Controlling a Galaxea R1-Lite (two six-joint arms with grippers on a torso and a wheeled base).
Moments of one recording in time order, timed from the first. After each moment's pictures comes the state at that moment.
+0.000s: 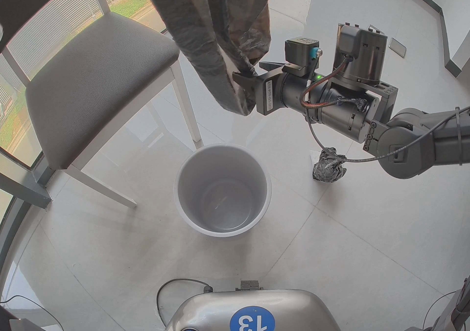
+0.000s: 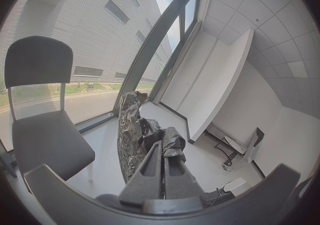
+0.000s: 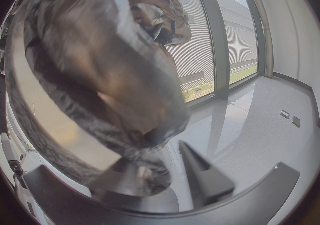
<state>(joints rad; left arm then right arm) -1.12 1.37 -1.65 -0.06 0.49 -0.03 0.68 1.94 -1.43 -0.56 0.00 -0.13</state>
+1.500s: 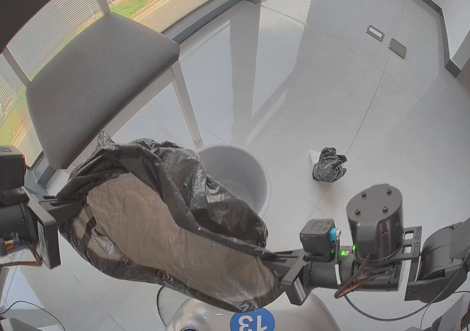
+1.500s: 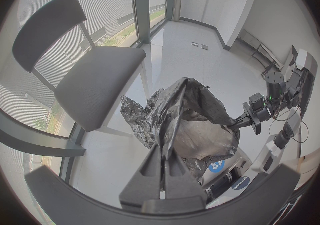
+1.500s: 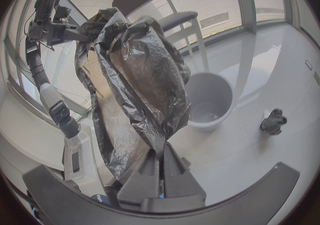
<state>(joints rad) -0.87 1.06 -1.01 0.57 0.50 -0.14 0.92 1.71 -0.62 -0.57 0.00 0.06</state>
